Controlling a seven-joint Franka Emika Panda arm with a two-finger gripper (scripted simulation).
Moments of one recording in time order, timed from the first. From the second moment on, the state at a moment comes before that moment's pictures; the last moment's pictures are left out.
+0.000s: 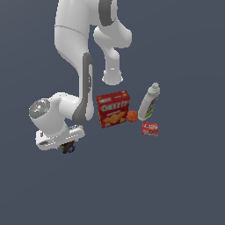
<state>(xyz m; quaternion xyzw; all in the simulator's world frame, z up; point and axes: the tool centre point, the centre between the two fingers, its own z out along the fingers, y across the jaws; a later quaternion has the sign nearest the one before) 0.061 -0.235 0.042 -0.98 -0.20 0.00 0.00</state>
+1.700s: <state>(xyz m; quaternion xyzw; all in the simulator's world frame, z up) 0.056 -0.191 0.094 -0.98 -0.20 0.00 0.00</state>
